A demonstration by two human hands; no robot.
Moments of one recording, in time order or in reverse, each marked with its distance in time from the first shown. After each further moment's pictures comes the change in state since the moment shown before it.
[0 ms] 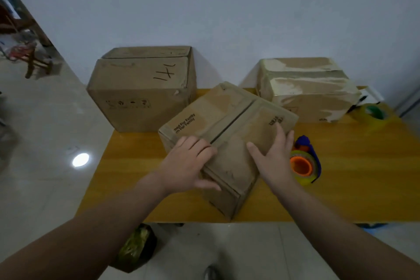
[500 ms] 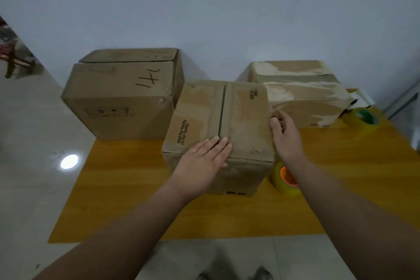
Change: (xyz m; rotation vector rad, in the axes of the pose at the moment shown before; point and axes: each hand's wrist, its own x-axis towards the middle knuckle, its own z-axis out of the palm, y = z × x) left_hand 0.062 0.017 0.041 0.047 -0.116 -0.126; right_hand 0.108 0.023 -0.034 0.040 0.066 -0.086
